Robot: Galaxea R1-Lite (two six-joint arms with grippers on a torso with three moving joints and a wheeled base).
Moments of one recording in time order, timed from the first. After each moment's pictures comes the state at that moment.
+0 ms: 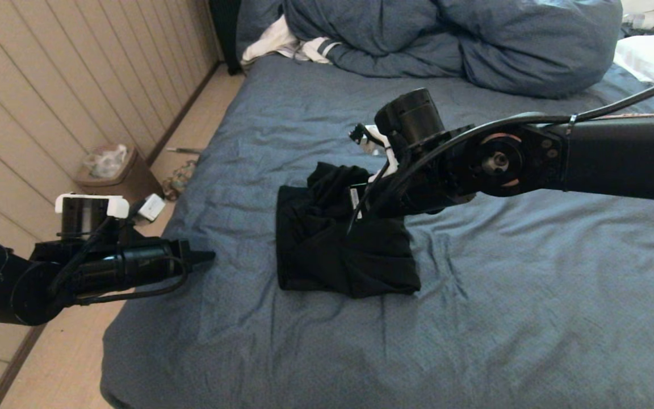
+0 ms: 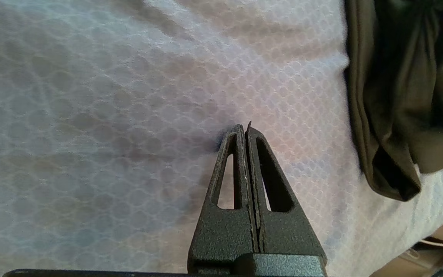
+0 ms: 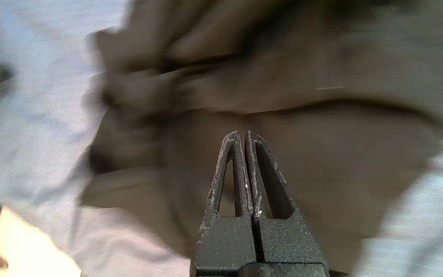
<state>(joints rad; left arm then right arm) -0.11 1.84 -0.76 -0.57 -0.52 -0.31 0.62 2.01 -1.82 0.39 -0.06 0.18</state>
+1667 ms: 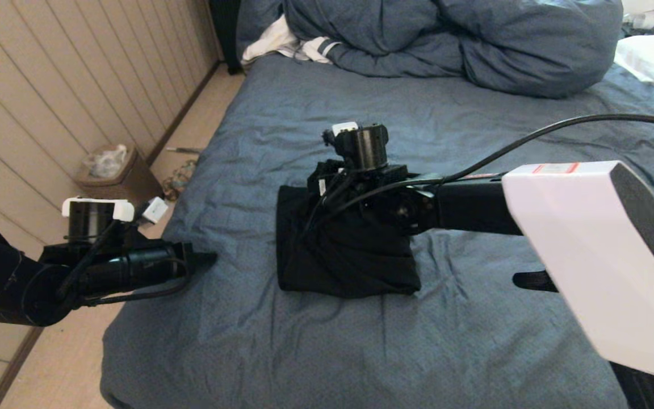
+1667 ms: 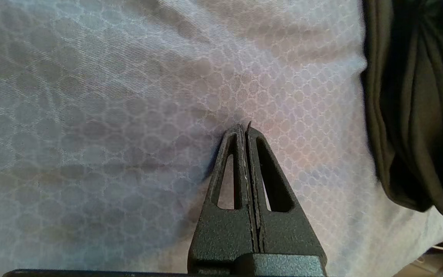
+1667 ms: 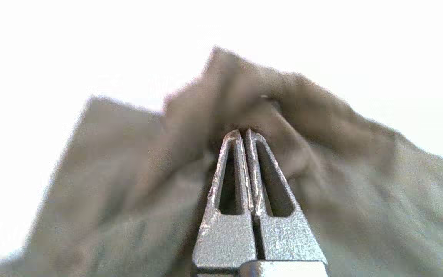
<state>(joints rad) -0.11 1.87 -0.75 -0.62 -0.51 -0.31 0.65 2.31 -1.96 -0.16 -0.40 0.04</state>
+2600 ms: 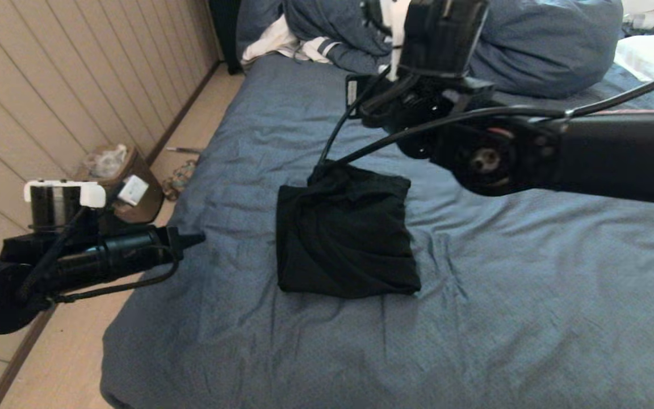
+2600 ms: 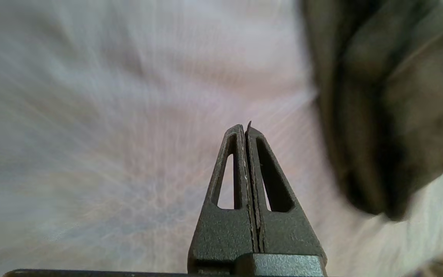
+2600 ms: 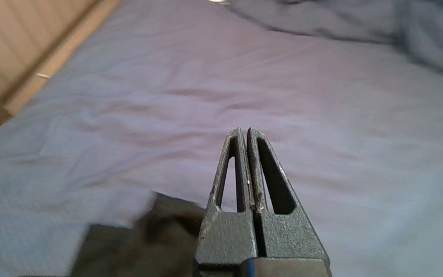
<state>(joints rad) -0.12 1.71 -0.72 -0.63 -0.43 -0.31 0.70 2.00 -1.87 -0.35 -0.64 -0.16</state>
